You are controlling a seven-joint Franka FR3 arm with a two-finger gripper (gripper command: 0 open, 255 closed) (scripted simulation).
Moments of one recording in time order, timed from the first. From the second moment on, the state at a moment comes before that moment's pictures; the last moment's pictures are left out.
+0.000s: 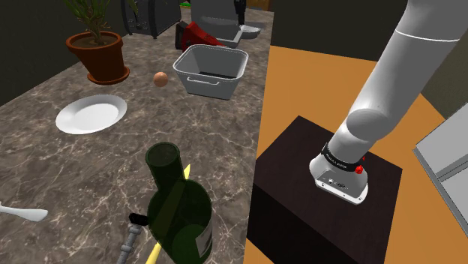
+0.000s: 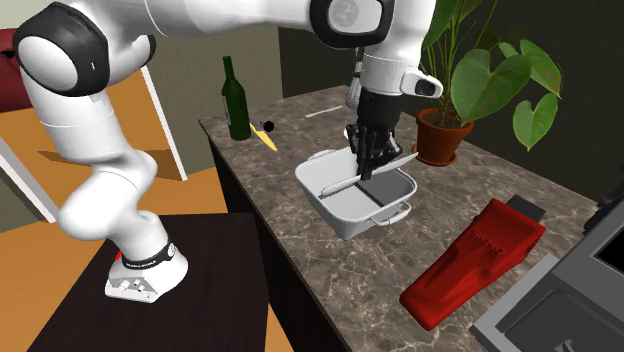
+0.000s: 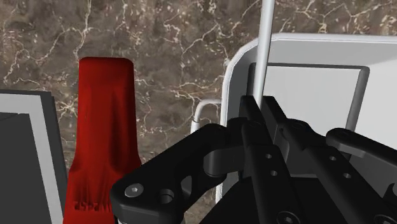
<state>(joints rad) -0.07 0.10 0.00 -1.56 -0.11 1.56 -0.57</state>
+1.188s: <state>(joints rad) -0.21 0.38 -0.08 -1.27 -0.10 1.58 -0.79</state>
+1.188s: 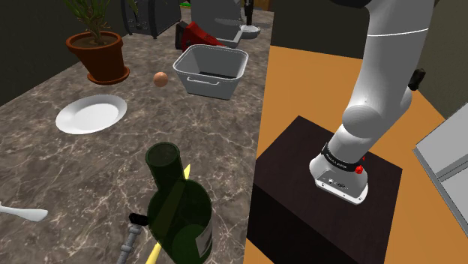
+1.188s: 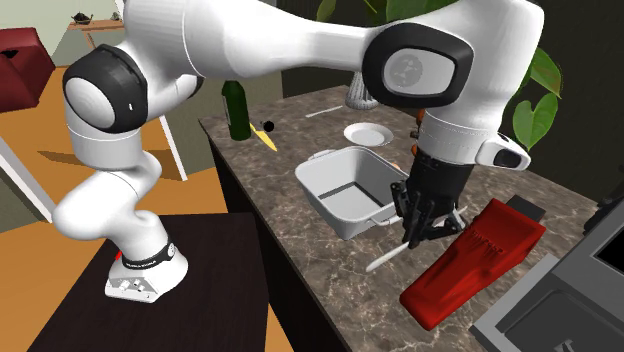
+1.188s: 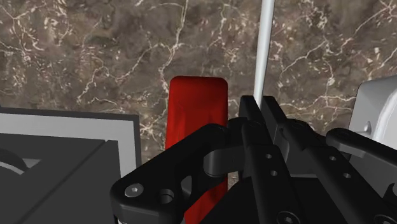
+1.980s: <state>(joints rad) -0.21 0.37 -0.08 -1.45 -0.10 1.75 -0.77</state>
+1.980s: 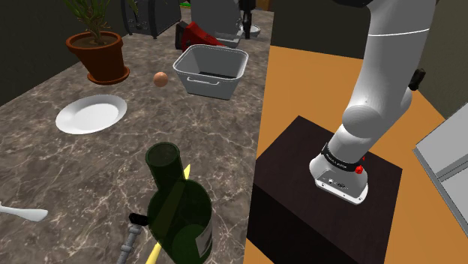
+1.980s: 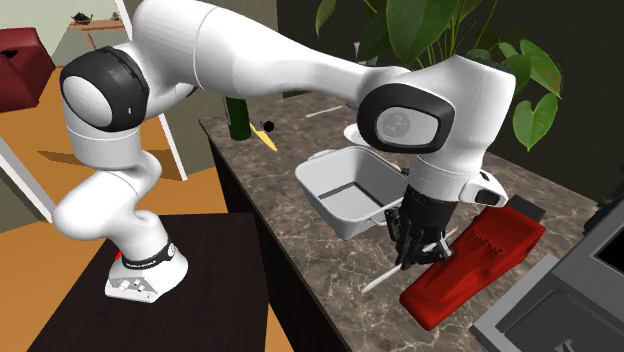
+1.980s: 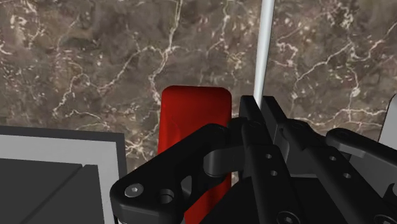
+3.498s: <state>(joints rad) -0.21 0.42 -0.08 -1.63 -0.10 1.99 -0.75</state>
